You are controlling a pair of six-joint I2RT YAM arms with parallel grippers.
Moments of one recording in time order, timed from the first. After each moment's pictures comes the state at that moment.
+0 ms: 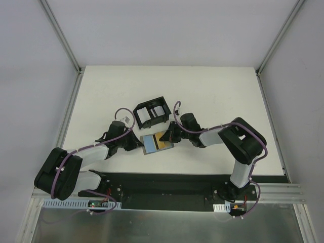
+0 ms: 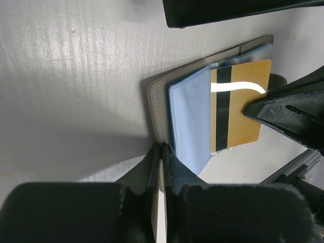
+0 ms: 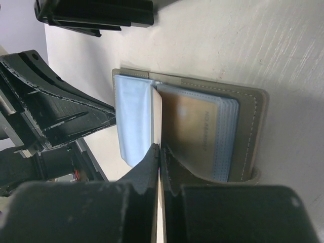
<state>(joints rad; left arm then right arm) -0.40 1.26 0.33 0.13 0.31 -0.81 0.72 1.82 0.71 0.51 -0.44 0.87</state>
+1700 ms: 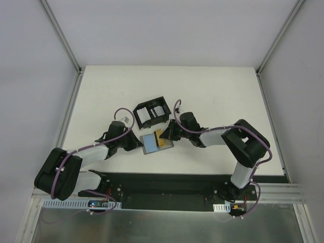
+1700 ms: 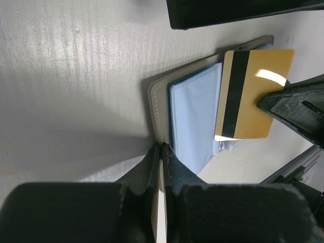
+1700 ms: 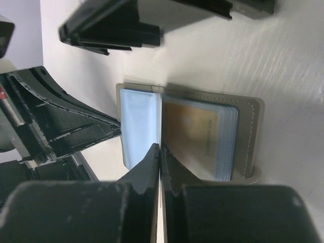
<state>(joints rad) -0.39 1.25 0.33 0.13 0.31 -0.82 0.73 1.76 0.72 0.47 -0.34 0.85</state>
